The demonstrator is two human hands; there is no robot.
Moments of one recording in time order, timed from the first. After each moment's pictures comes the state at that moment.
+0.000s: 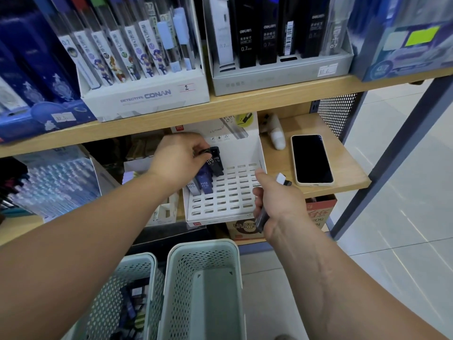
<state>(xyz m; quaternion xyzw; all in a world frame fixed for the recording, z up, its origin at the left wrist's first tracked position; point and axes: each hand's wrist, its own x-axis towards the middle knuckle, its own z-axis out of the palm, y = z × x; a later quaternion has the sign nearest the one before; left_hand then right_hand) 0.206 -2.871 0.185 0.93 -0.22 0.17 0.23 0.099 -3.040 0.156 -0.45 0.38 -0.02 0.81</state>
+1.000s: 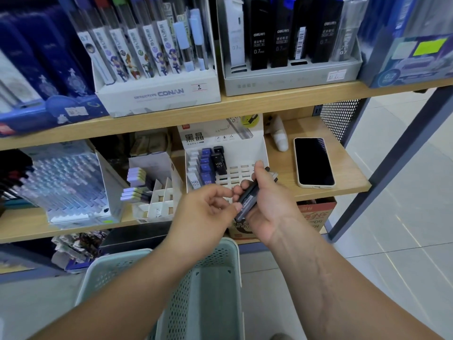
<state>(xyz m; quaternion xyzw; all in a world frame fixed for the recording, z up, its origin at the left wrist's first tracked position) 0.086 -2.894 0.165 0.83 -0.04 -0.06 0.56 0.094 -3.020 0.173 -0.35 0.28 0.03 0.89</state>
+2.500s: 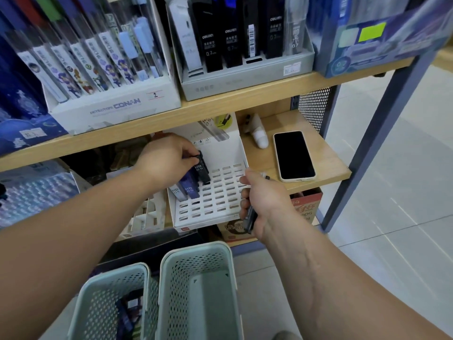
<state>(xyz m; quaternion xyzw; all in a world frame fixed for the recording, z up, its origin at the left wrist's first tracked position) 0.205 -2.891 0.209 0.97 -0.18 0.05 0.14 0.095 -3.046 0.165 -0.47 0.35 0.02 0.81</state>
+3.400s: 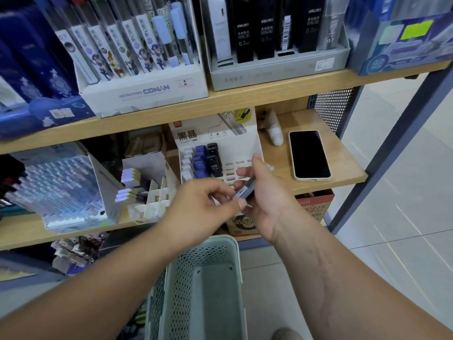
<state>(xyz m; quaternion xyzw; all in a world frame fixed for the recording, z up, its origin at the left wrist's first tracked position) 0.102 -2.889 0.172 0.87 -0.16 -0.07 0.46 0.096 -3.028 0.172 -0.48 0.29 0.07 0.82</state>
